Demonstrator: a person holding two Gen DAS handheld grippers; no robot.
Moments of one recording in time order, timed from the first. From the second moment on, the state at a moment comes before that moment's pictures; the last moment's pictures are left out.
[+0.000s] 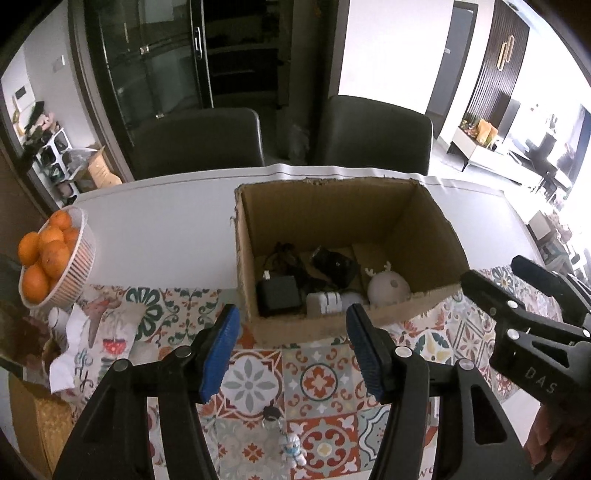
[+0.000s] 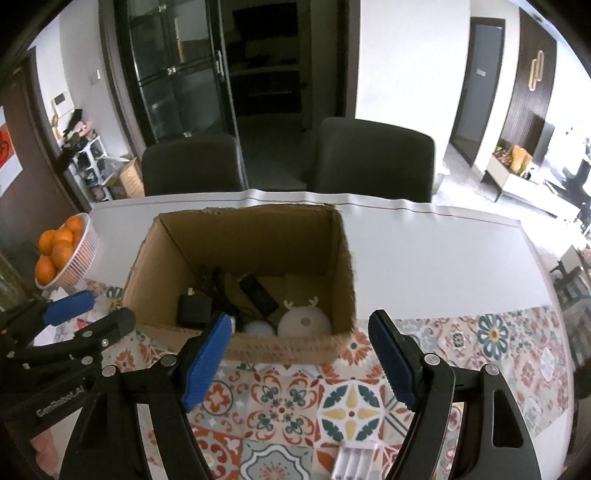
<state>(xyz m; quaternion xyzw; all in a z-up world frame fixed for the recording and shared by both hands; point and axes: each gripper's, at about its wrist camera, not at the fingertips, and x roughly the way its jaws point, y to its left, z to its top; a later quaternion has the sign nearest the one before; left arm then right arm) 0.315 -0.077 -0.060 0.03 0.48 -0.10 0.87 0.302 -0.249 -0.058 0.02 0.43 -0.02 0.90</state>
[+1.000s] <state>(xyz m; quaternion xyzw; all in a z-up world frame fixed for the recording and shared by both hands) 0.194 -0.063 -0.107 0.00 0.46 -0.06 0.88 0.168 -0.252 -0.098 0.07 0.35 -0.08 0.93</state>
